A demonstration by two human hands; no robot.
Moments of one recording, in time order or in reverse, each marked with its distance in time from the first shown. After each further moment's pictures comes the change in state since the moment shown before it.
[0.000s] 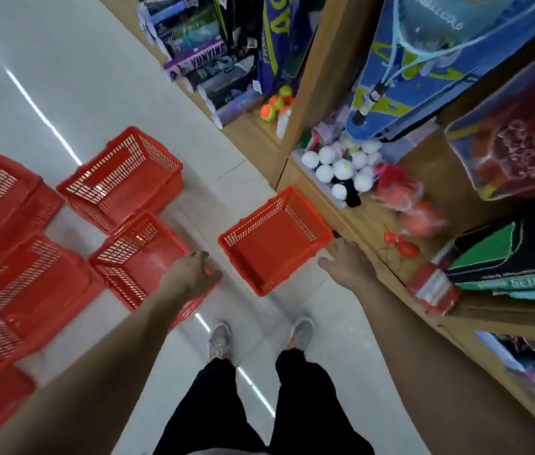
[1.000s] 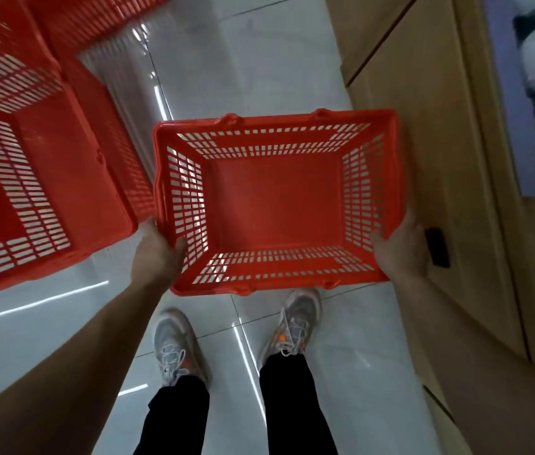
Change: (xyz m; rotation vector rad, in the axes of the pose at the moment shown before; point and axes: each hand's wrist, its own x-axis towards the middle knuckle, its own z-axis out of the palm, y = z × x) left_hand 0.329 -0.061 0.415 -0.622 0.286 -0.700; right_hand 0.508 0.200 0.288 -0.120 0.137 -0.102
